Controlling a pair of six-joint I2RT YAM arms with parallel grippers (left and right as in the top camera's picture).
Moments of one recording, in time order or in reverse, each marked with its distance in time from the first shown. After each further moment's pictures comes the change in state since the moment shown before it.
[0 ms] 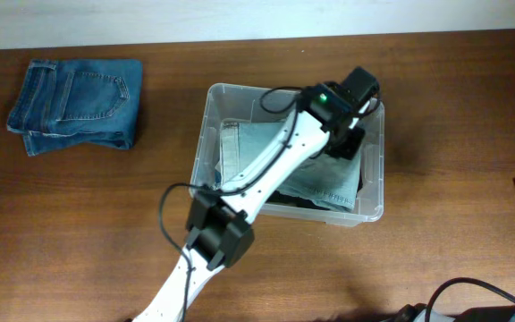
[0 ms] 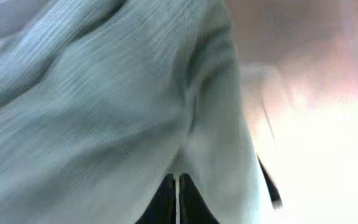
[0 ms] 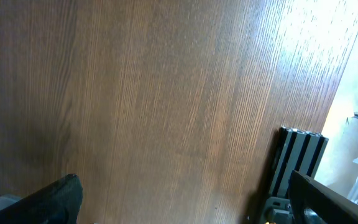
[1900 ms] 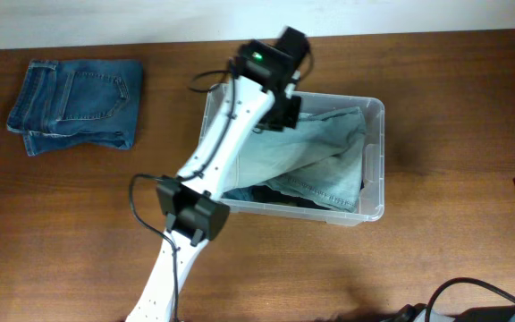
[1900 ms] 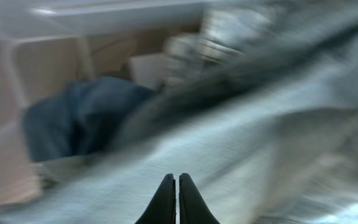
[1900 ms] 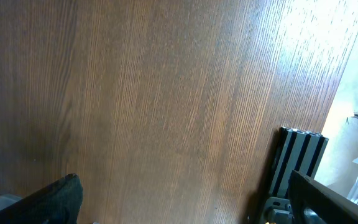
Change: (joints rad) left arm 0.243 0.080 0.269 -0.352 -0.027 -0.046; right arm 0.000 0.000 0.000 0.000 0.000 -0.001
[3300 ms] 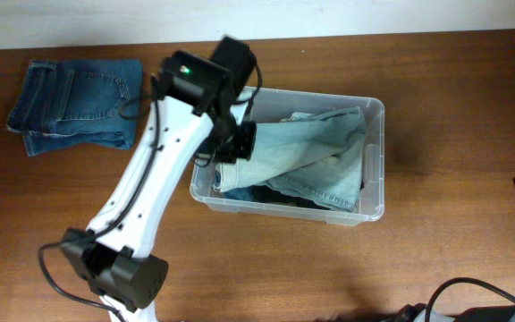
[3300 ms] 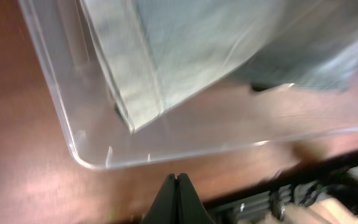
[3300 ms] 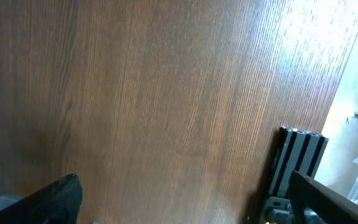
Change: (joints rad) left arm 0.062 -0.634 -0.727 -0.005 0.042 0.035; right arm 0.000 0.000 0.000 0.000 0.000 0.001
